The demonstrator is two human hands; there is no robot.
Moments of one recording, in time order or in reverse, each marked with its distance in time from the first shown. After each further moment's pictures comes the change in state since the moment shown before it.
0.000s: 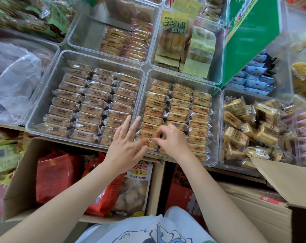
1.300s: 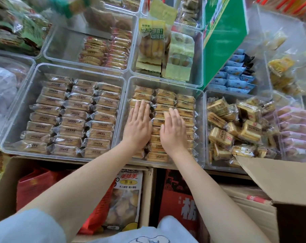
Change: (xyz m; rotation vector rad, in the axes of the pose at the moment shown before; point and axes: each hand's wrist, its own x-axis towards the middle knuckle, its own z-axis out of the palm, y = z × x) left_hand 0.122 0.043 0.025 0.030 -0.137 -0.131; right_hand 0.031 0.051 -0.003 -0.302 0.449 -0.067
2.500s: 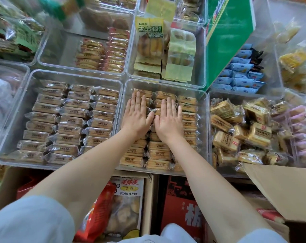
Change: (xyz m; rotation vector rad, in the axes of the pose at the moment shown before) left_hand 0.059 -0.014 0.001 -0.018 -0.125 -0.087; right_hand 0.063 0.002 0.011 -0.064 -0.241 0.055
